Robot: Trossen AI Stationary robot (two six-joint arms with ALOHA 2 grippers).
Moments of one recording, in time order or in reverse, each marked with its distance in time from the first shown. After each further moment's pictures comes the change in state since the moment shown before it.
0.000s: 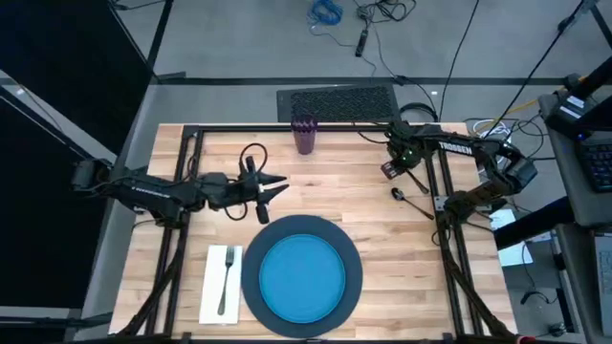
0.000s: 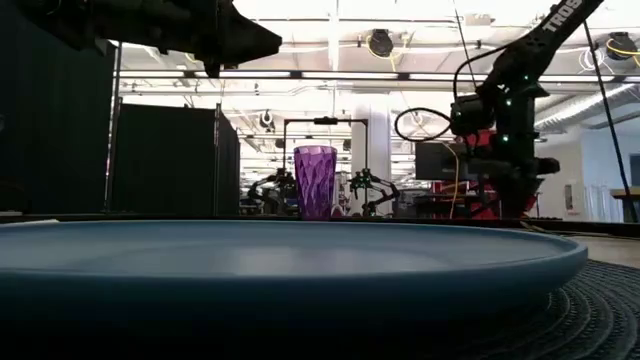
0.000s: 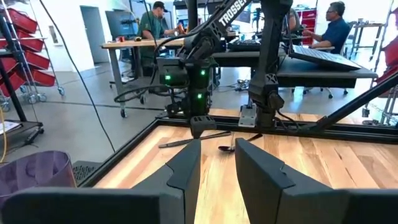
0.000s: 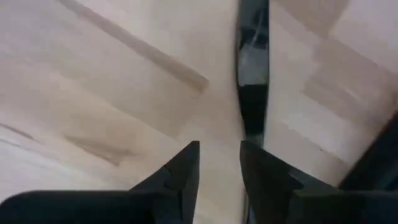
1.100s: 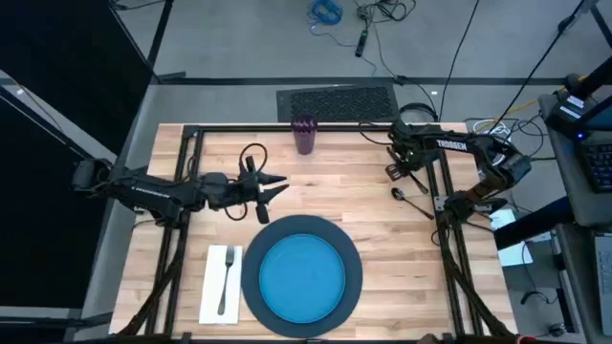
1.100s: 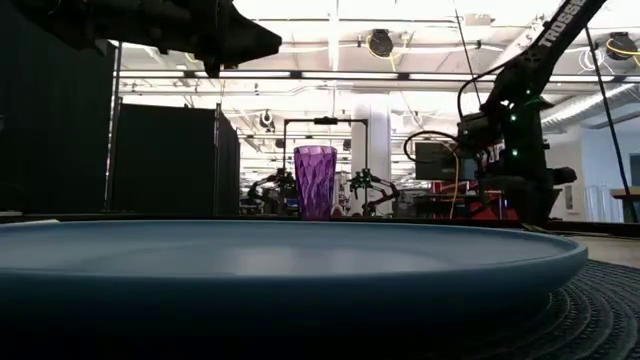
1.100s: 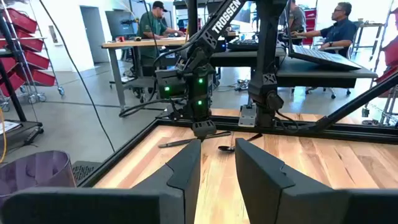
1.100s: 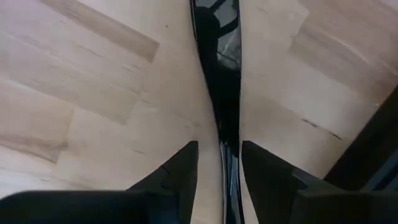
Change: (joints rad) left arm -0.001 0.000 0.000 0.000 0.000 -0.001; right arm -0.064 0.068 -0.036 0.020 0.016 -0.005
